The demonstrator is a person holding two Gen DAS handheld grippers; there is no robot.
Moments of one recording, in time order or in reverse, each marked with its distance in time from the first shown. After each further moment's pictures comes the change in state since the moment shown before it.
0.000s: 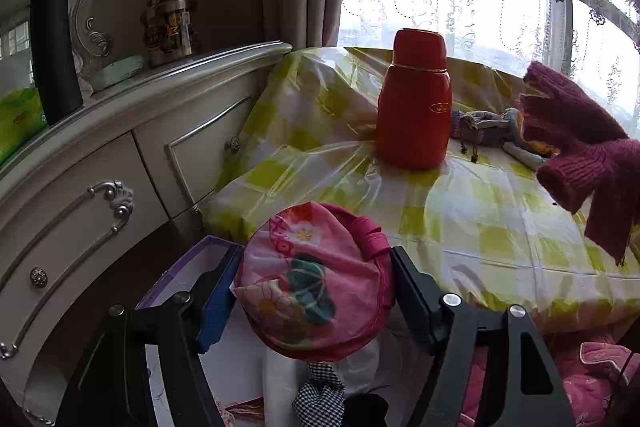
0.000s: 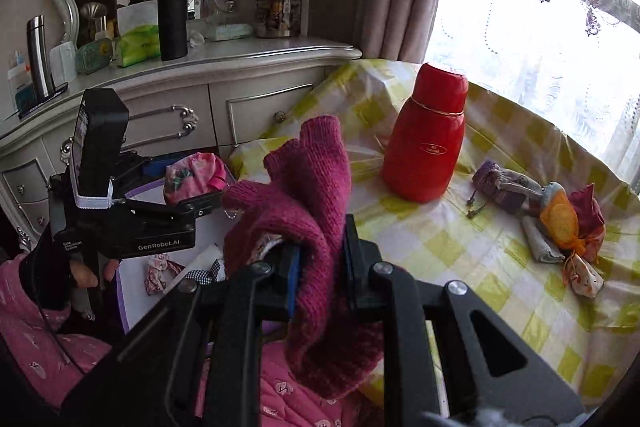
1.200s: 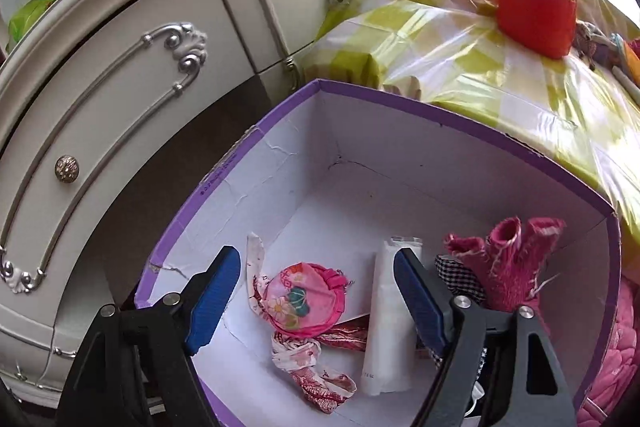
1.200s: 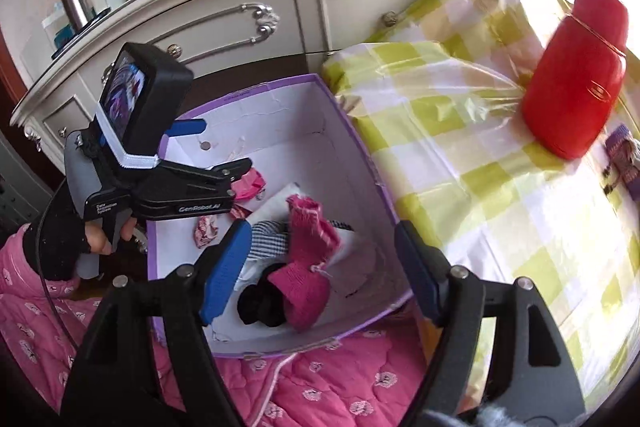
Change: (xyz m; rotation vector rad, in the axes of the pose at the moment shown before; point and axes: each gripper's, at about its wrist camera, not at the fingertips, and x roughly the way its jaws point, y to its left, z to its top) left arm 0.064 0.059 -0.063 -0.026 0.391 0.270; right arm 0.118 0.018 -0.026 -0.005 0.263 0.272
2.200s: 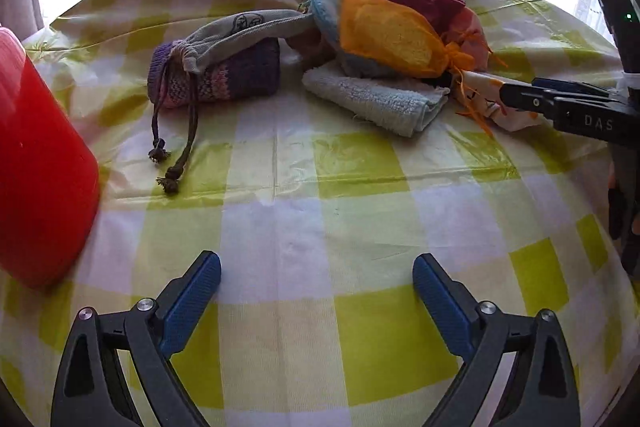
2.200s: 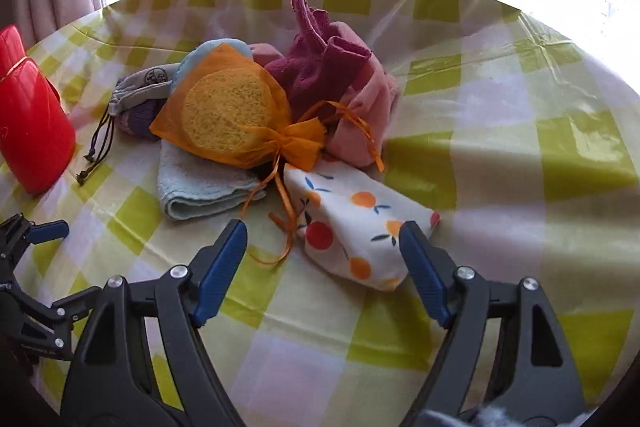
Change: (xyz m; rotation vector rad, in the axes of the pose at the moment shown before) left arm 0.014 -0.443 0.154 0.466 -0.131 -0.593; right arm -0.126 -0.450 -0.136 0.561 -0.038 -0.731
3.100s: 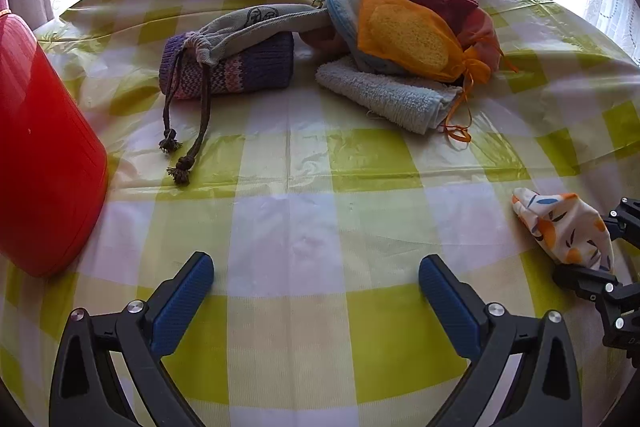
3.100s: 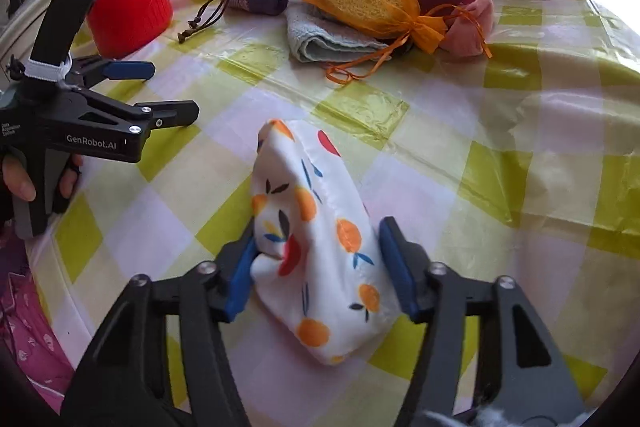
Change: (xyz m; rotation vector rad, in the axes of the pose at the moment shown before) left arm -0.002 0.001 -0.006 -0.012 0.006 0.026; right arm -0.054 0.034 -0.097 -0.092 0.109 0.211
